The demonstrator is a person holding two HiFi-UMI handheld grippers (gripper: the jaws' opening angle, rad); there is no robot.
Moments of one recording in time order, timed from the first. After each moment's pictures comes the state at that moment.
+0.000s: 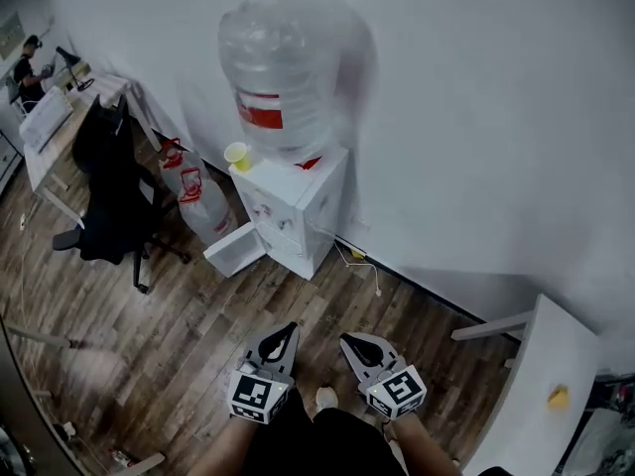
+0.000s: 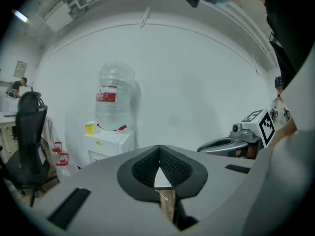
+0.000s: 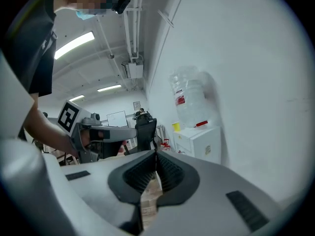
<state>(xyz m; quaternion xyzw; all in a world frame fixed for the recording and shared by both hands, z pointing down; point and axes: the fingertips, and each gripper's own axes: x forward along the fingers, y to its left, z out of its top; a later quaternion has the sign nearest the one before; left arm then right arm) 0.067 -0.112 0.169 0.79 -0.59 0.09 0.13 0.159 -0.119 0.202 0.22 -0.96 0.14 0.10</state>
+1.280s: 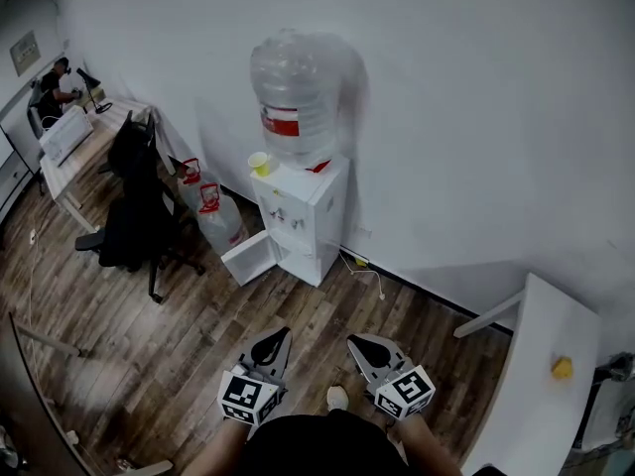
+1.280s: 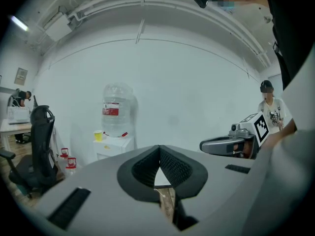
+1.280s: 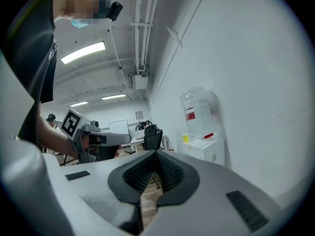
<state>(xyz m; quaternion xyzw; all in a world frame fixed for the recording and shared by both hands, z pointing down) 0.062 0.029 0.104 0.80 -0.59 0.08 0.10 0.180 0.005 0.132 0.23 -0.97 0.11 0.03</state>
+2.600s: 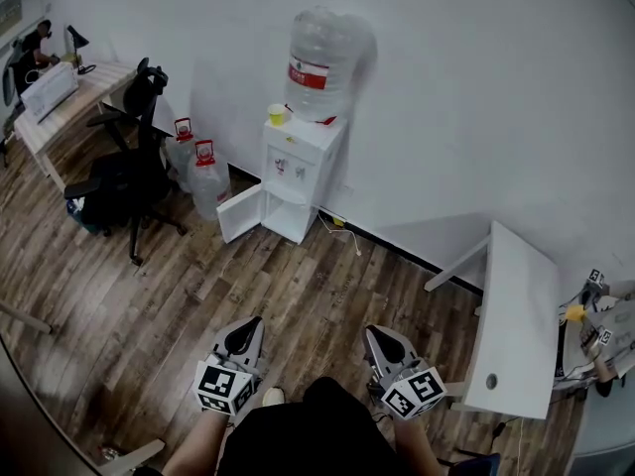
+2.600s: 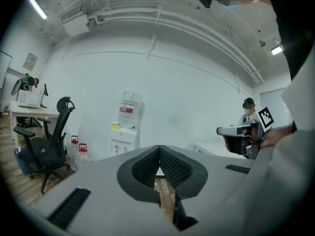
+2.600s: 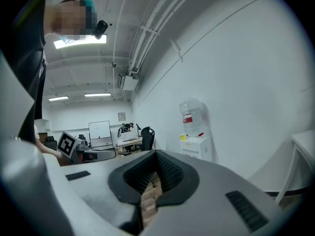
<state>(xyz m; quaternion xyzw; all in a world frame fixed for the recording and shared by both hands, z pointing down) -0.070 0.292 0.129 0.81 -0.57 0.03 0.12 0.139 0.267 0.097 0.36 -0.93 0.10 0.02</state>
